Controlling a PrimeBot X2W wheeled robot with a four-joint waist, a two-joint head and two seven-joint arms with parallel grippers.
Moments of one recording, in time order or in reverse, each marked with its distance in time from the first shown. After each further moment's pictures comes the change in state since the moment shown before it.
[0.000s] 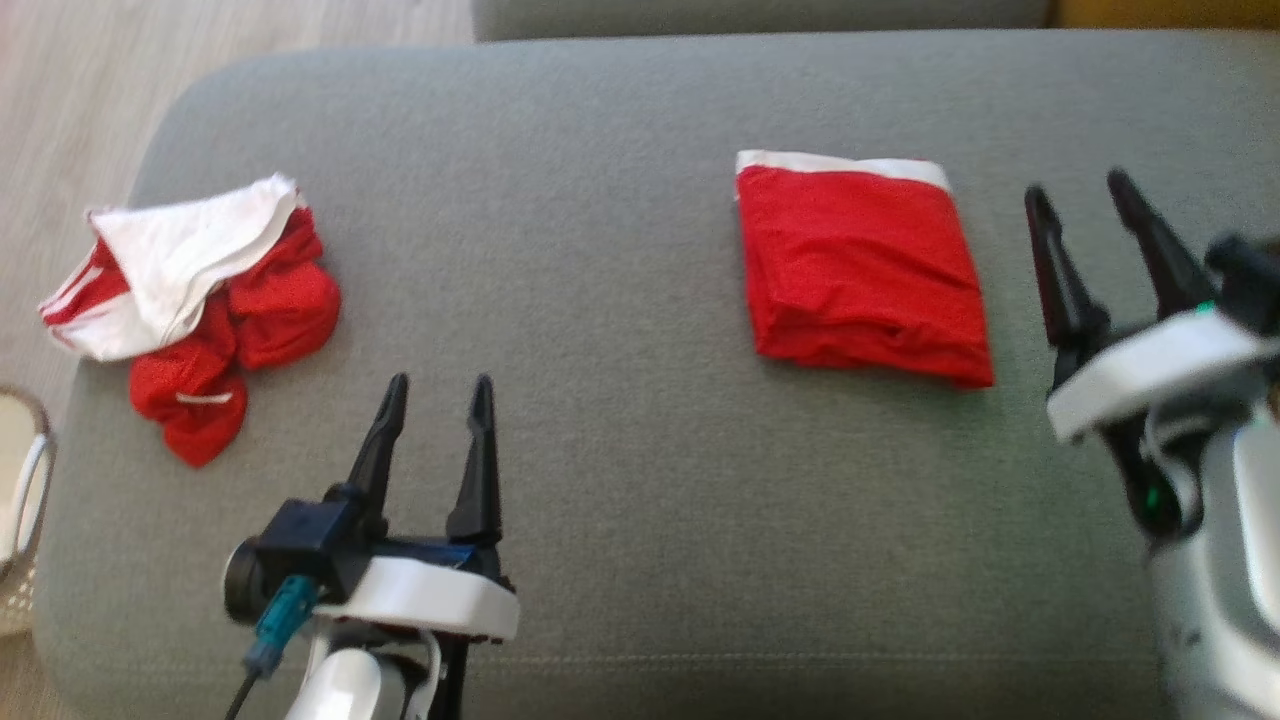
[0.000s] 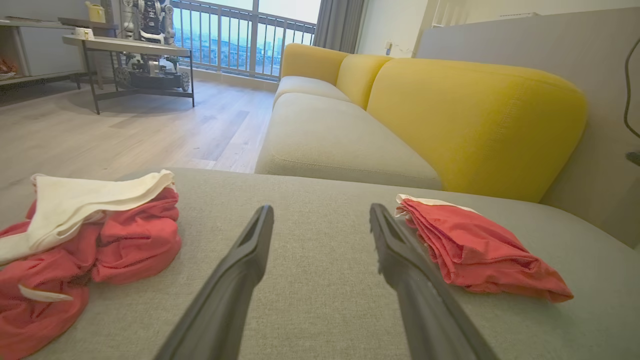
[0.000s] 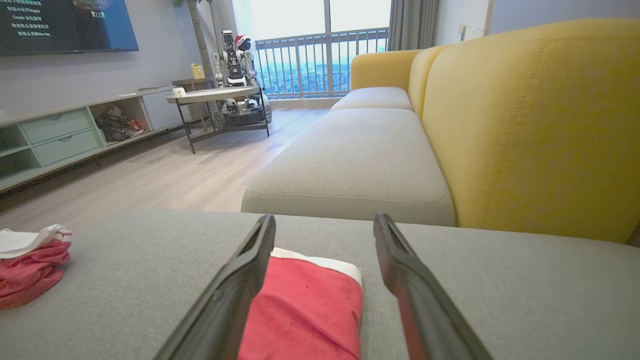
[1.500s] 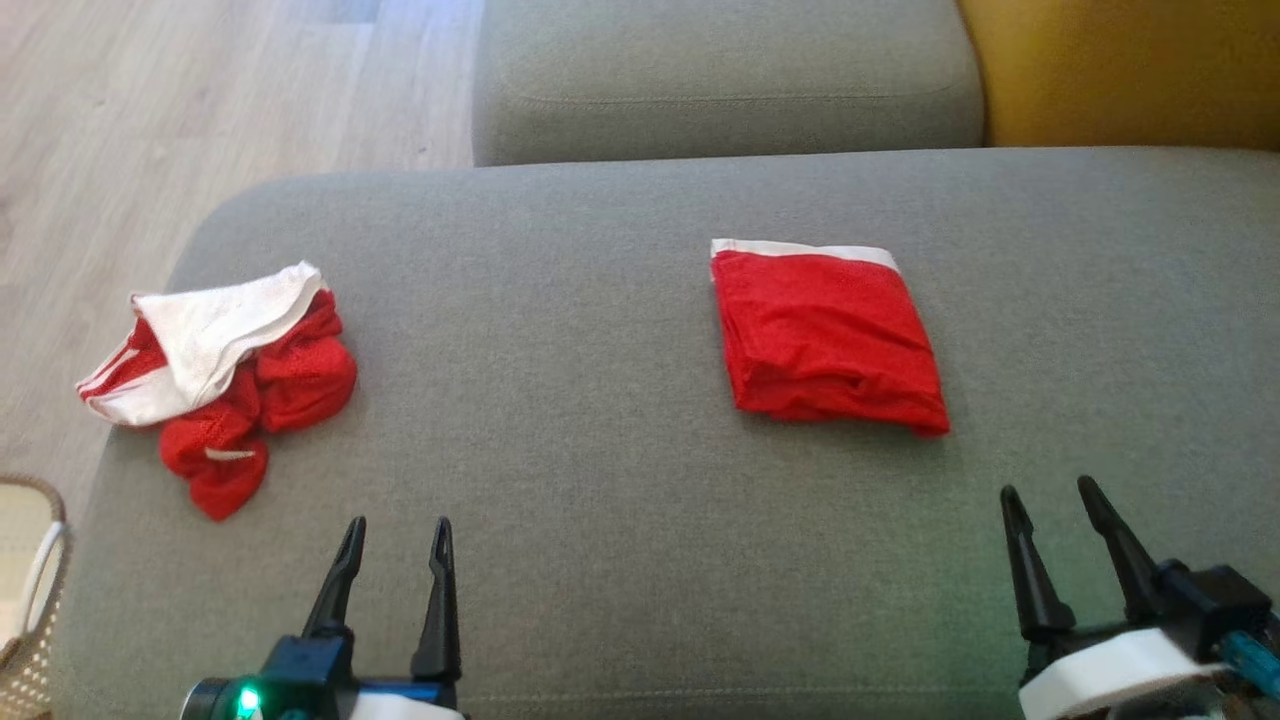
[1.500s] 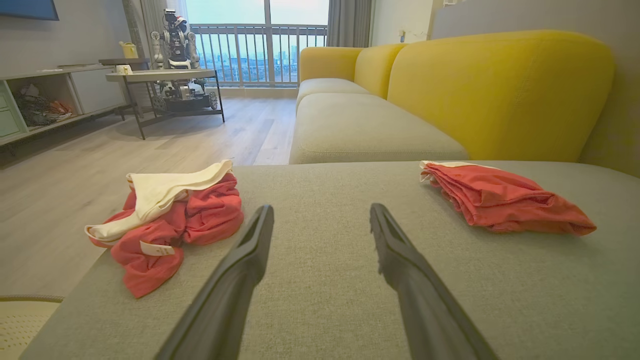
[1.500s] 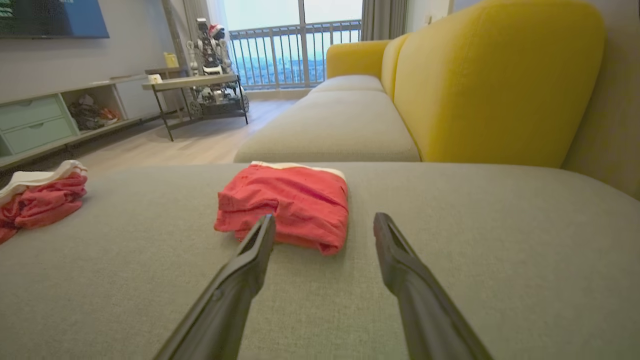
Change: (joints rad) left arm 0.259 -0.017 0.123 -0.018 0.193 -0.028 0.000; right arm 0.512 0.117 -0.057 -0.083 -0.161 0.000 -0.264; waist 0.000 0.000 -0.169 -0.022
